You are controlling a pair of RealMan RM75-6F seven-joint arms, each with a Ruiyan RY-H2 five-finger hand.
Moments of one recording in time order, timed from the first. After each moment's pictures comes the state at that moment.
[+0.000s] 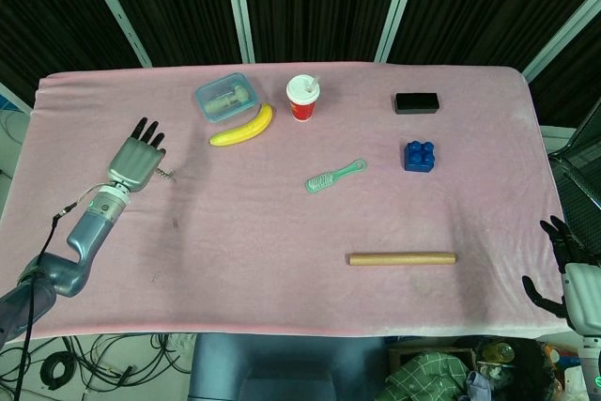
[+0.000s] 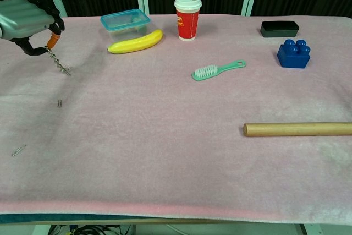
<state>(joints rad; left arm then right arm) -0.81 -1.61 -0.06 -0.71 1.39 0.84 0.21 0.04 -1.06 0.08 -1.63 -1.46 1.48 0.16</state>
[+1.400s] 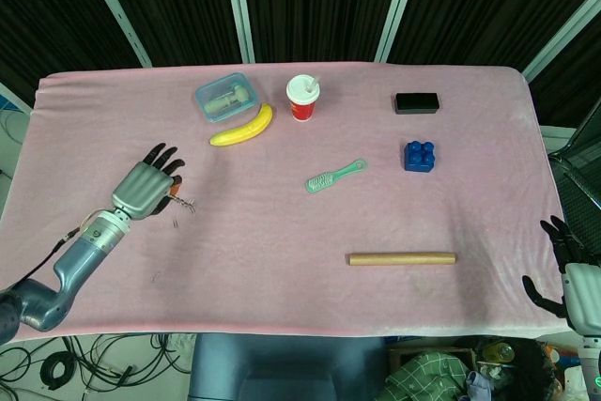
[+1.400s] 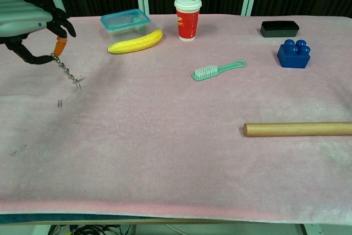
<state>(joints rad) -0.75 -1.35 -0.03 -1.25 1.43 0.92 0.15 0.04 -1.06 0.08 -1.63 -1.46 1.48 0.16</state>
